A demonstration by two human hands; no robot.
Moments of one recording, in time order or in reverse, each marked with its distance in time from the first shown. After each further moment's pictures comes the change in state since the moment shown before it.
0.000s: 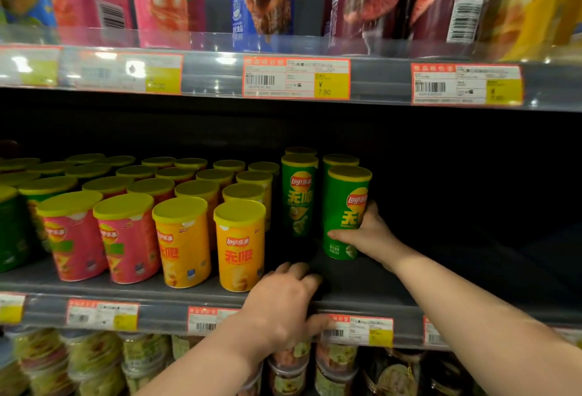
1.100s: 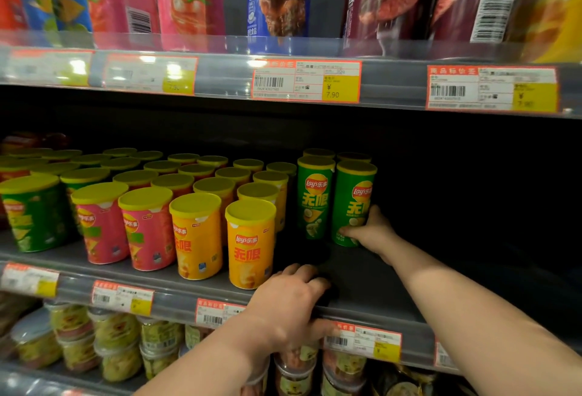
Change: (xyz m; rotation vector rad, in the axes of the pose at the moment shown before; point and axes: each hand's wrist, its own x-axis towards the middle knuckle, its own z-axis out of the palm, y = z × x) left_hand 0.002 0.000 0.001 -0.024 0.017 -0.004; right_hand 0.040 0.002 0.014 -0.049 -0.020 0.104
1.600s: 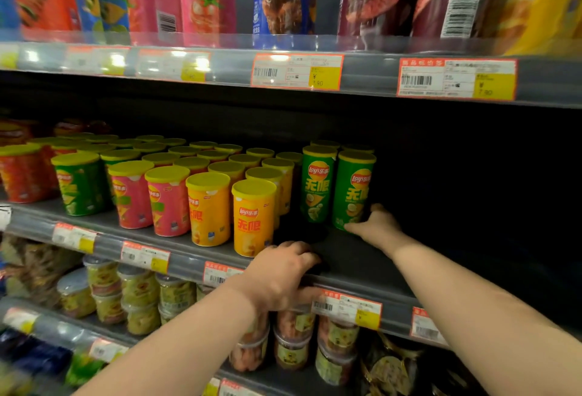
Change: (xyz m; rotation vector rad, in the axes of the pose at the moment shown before) left_hand -0.007 0.009 -0.003 0.087 0.017 -0.088; right_hand -0.027 0.007 -0.019 -0.200 -0.062 -0.056
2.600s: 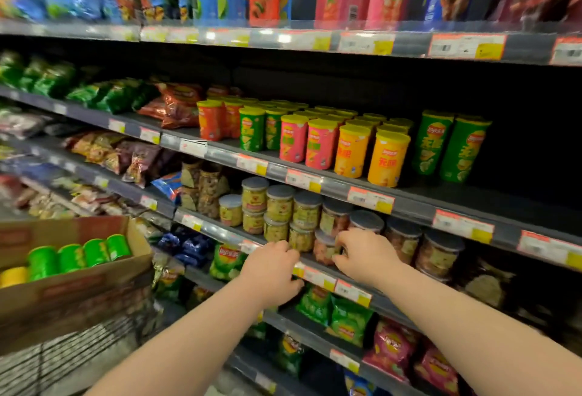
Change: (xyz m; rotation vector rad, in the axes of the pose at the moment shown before) left_hand -0.297 -0.062 0.020 -0.032 -0.126 -0.397; right_hand -0.276 -0.100 0.146 -0.690 -0.292 -0.621
